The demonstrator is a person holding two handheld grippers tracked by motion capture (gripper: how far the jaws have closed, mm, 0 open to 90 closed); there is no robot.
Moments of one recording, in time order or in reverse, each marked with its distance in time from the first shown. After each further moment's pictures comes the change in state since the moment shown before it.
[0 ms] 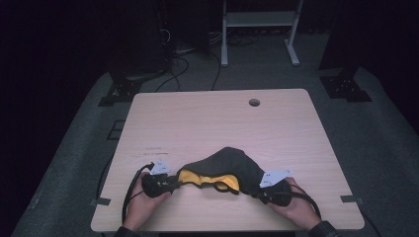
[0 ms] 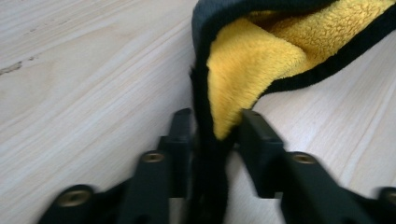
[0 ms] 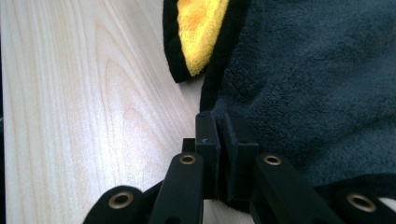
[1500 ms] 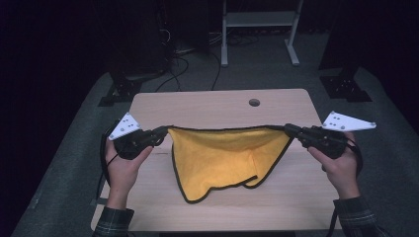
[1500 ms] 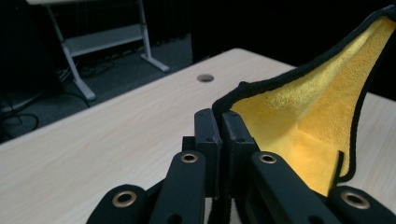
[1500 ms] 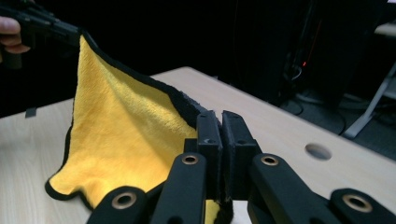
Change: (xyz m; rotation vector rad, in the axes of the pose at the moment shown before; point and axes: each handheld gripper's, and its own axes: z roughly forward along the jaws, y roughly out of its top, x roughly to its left) left arm 0.025 0.103 -0.116 -0.476 0.073 0.032; right arm -0.071 0.070 -0.160 -0.509 -0.232 0.108
